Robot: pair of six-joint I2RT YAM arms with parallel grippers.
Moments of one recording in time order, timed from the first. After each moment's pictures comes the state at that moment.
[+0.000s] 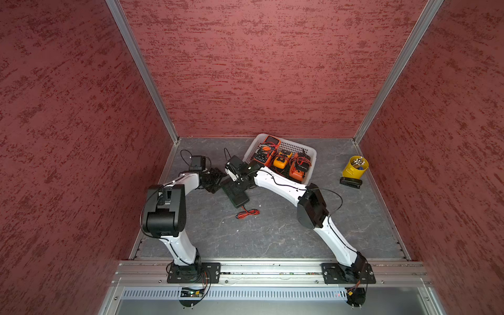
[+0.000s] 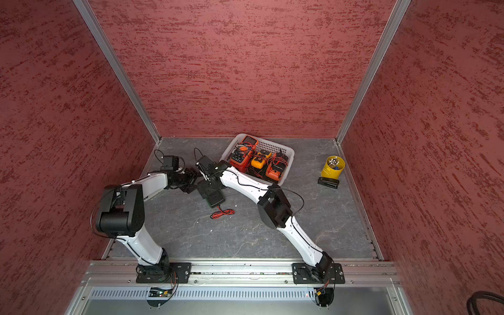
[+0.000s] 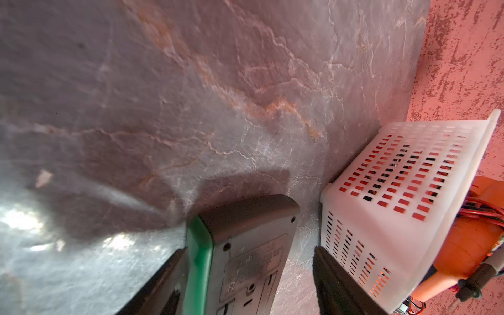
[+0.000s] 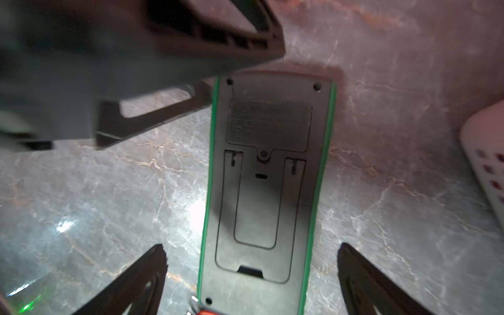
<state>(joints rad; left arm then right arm) 0.04 1.75 1.01 -0.30 0.47 -0.97 0.90 2.47 2.32 -0.99 -0.06 0.28</state>
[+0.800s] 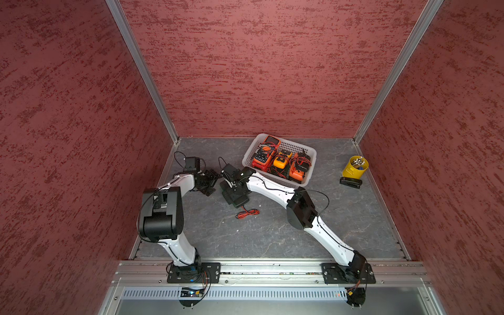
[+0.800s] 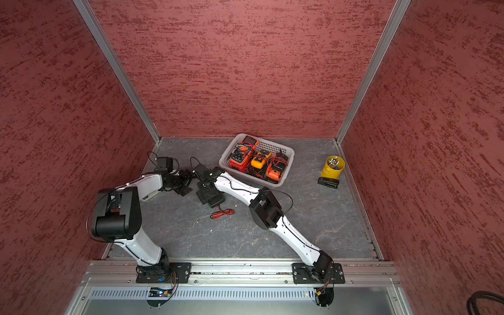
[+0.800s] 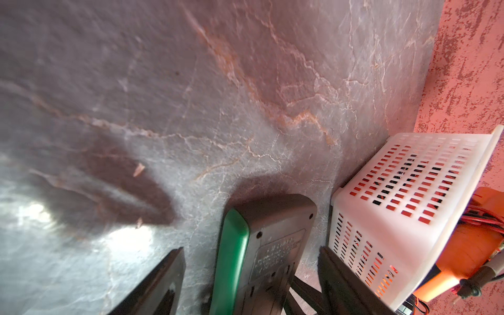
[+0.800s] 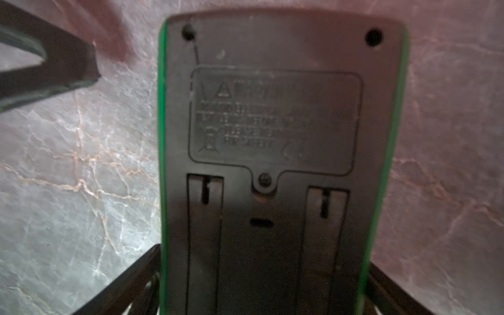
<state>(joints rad) 0.09 1.70 0.98 -0.36 0.46 -0.93 0.94 2.64 2.47 -1.06 0.02 0.29</state>
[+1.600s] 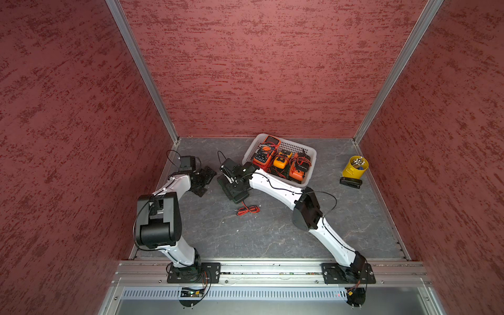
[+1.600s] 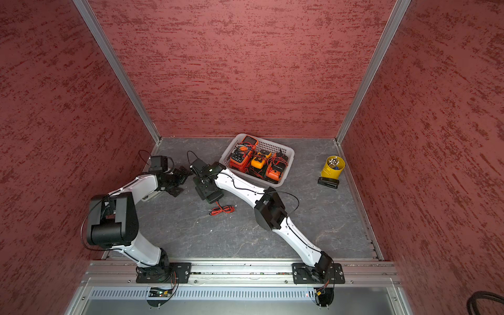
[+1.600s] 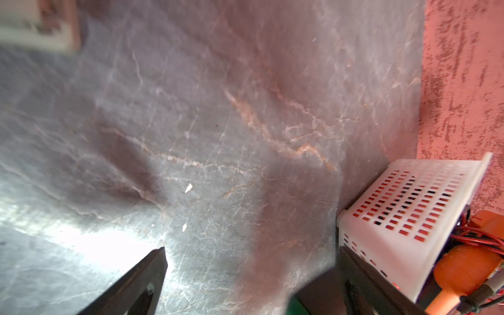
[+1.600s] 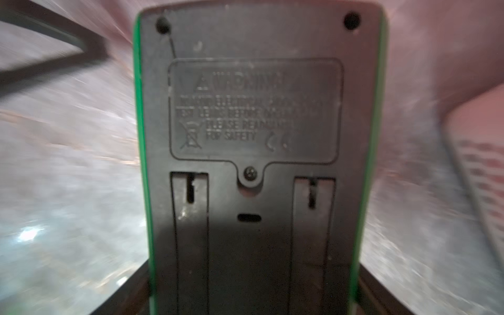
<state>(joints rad) 0.12 1.63 0.99 -0.40 0.33 -0.87 0.95 2.49 2.48 -1.12 0.05 0.28</state>
